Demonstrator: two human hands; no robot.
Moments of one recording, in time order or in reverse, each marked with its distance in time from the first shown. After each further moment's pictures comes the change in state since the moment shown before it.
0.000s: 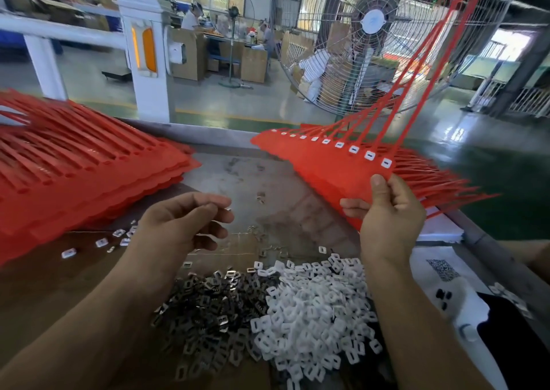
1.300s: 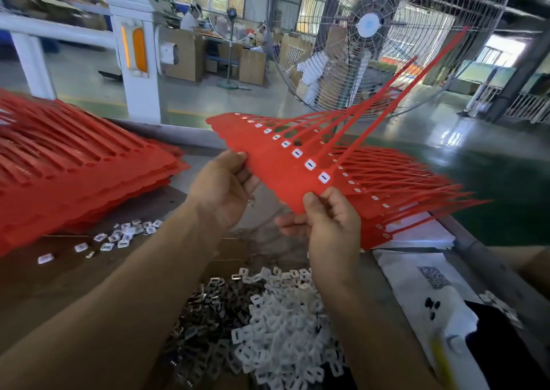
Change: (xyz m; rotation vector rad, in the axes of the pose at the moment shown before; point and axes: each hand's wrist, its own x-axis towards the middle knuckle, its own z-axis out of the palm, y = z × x) left_hand 0.093 0.016 0.086 -0.728 0.022 -0.191; right_hand -0.043 -0.005 0.027 0.148 -0.397 0.187
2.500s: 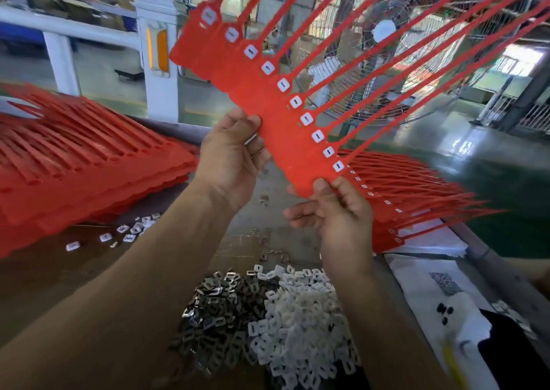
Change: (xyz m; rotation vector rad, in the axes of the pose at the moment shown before) left_hand -0.009 0.029 0.014 0.049 -0.145 0.253; right_hand 0.007 -0.011 0.008 0.103 -0.078 0.002
